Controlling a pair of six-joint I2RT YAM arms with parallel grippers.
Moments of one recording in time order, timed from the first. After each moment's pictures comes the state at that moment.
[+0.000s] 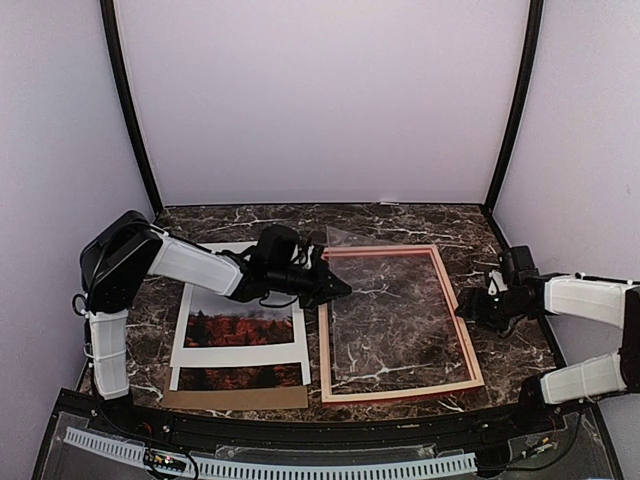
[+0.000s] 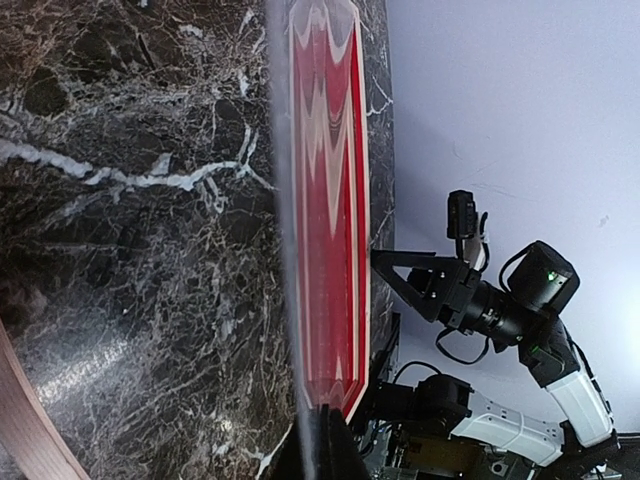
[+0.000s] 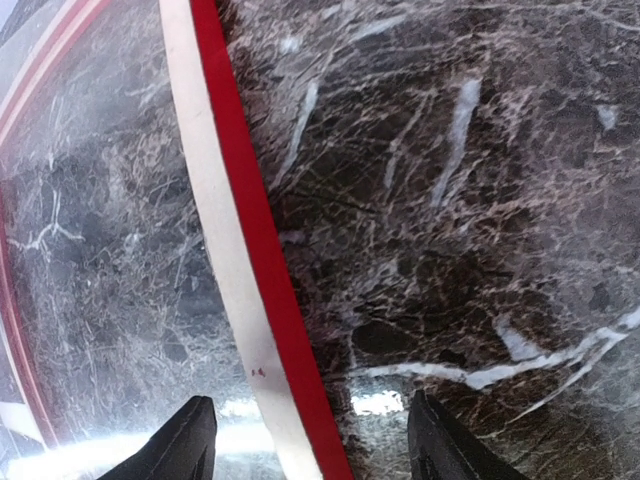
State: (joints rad) left arm -0.79 2.03 1.17 0.36 0.56 -1.18; right arm 0.12 1.20 0.50 -0.37 -0.23 0.51
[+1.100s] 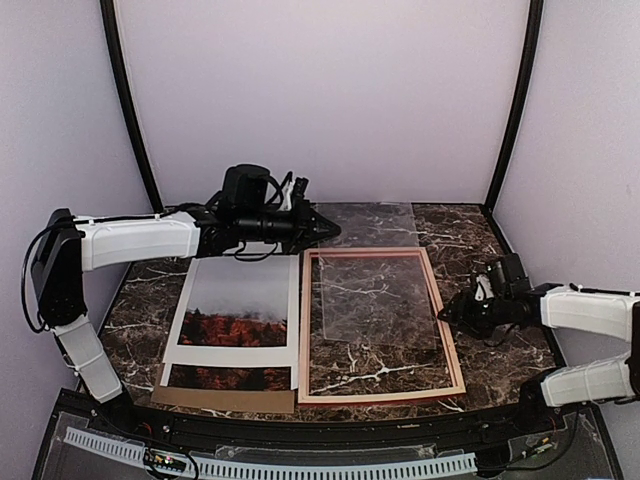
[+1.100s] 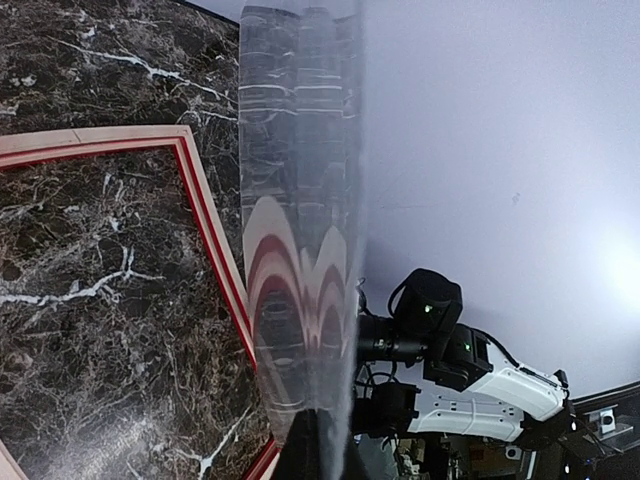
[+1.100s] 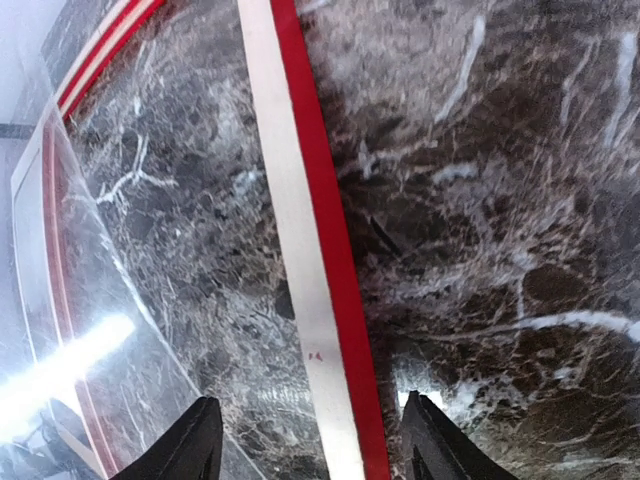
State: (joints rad) left arm -0.74 1.74 1.31 0.09 0.53 -0.99; right arm 0.29 1.15 0.42 -0.23 -0.29 0.69
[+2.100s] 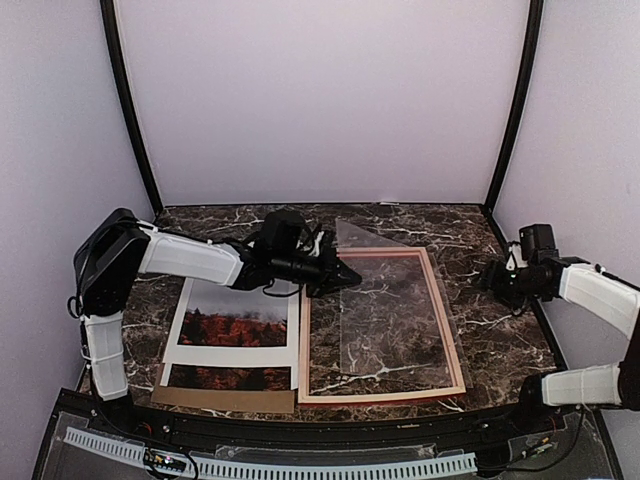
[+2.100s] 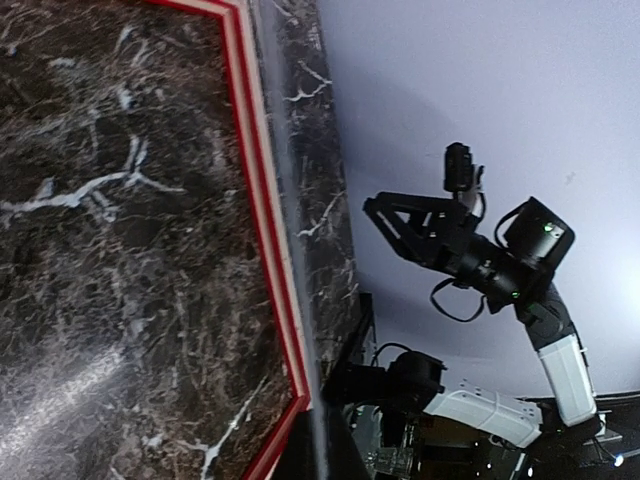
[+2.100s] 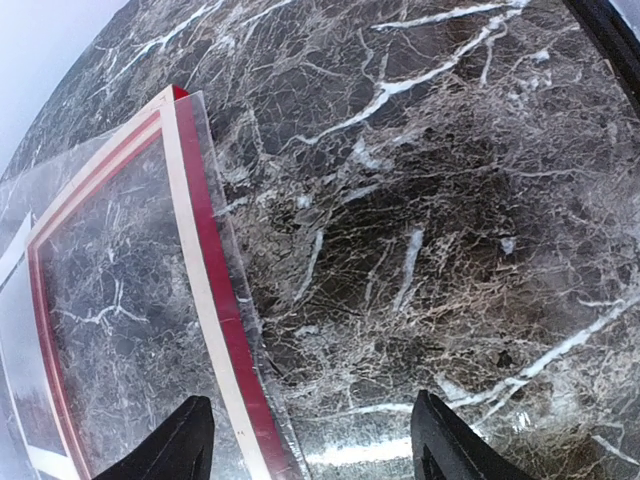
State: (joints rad) left arm -0.82 1.97 1.27 0.28 0.60 -1.14; right arm 0.01 1.10 0.63 -0.46 -0.20 0.49
